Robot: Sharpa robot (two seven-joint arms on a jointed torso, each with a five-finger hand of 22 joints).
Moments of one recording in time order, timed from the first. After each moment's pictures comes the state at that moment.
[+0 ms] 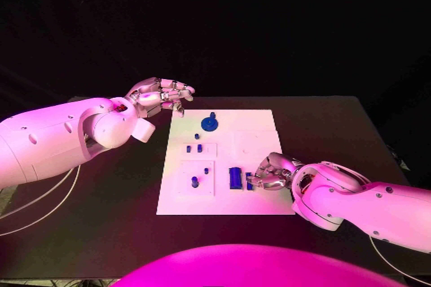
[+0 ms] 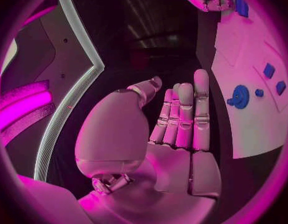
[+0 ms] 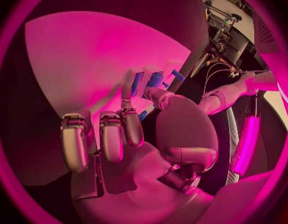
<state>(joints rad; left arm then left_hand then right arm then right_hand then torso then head) 1.20 -0.89 -0.03 1.37 -0.15 0.05 0.26 1.34 -0.19 0.54 0.08 0.05 0.85 0.19 0.32 0.39 0.93 0.12 0.51 0.30 1.05 0.04 1.12 0.61 0.18 1.10 0.13 0.75 0.62 1.07 -0.86 -0.20 1.79 -1.23 -0.39 -0.55 0.94 -0.20 0.54 0.22 0.29 1.04 0.06 0.37 0.66 1.46 -0.01 1.40 1.31 1.47 -0.07 1.57 1.31 0.01 1.47 0.04 1.57 1.31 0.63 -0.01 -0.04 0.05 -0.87</state>
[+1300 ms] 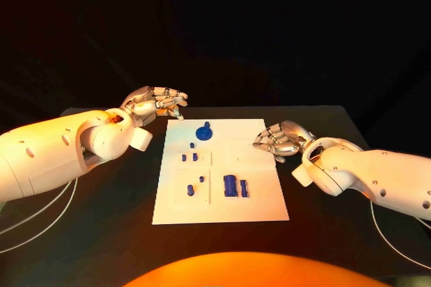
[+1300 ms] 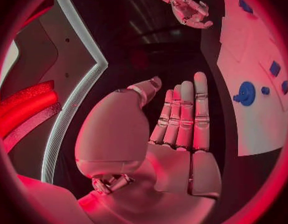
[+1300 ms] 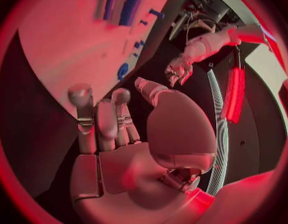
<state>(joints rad) 1.19 -0.87 -0.04 1.35 -0.12 -0.03 0.32 1.35 -0.20 0.53 0.11 0.05 0.82 0.21 0.33 0.39 0.88 0.15 0.49 0.26 0.87 0.08 0.91 0.50 0.18 0.95 0.17 0.56 0.52 1.16 -0.86 -0.17 1.54 -0.71 -0.47 0.00 1.16 -0.21 0.51 0.11 0.12 0.89 0.13 0.28 0.65 1.14 0.06 0.65 1.11 1.36 -0.01 1.11 1.14 0.16 1.21 0.09 0.64 1.24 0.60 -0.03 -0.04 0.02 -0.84</state>
